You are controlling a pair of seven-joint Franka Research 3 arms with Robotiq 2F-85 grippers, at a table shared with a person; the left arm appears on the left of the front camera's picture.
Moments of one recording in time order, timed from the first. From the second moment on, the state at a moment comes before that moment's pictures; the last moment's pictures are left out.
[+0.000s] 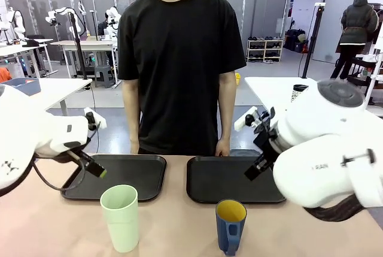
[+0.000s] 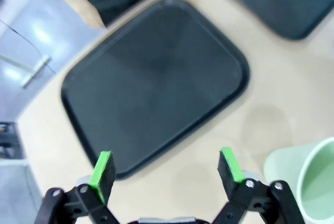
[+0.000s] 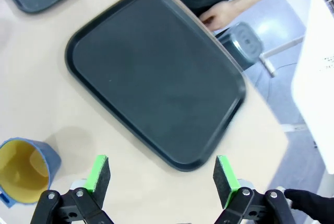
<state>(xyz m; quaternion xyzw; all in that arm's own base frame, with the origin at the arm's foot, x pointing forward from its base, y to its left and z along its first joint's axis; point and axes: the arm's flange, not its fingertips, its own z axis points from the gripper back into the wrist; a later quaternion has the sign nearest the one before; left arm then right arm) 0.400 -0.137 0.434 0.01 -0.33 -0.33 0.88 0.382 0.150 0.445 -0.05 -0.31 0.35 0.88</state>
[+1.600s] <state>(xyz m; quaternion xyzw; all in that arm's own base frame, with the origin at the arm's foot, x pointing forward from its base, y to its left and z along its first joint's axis) 0.411 -0.078 0.471 0.02 -0.36 -0.25 0.90 0.389 0.101 0.489 -0.06 -0.29 0.20 0.93</state>
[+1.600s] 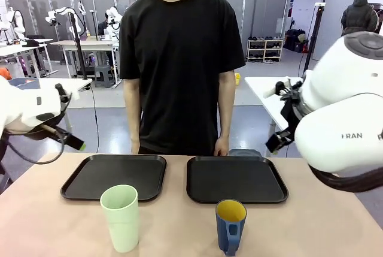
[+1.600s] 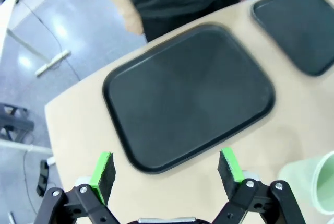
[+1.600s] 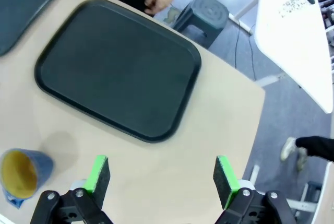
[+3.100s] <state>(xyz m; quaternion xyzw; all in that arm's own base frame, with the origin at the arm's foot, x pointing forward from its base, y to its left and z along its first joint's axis) 0.467 -0.013 0.418 -0.02 -0.31 -0.20 0.93 0.466 0.056 0.421 -0.04 -0.21 0.18 0.96</state>
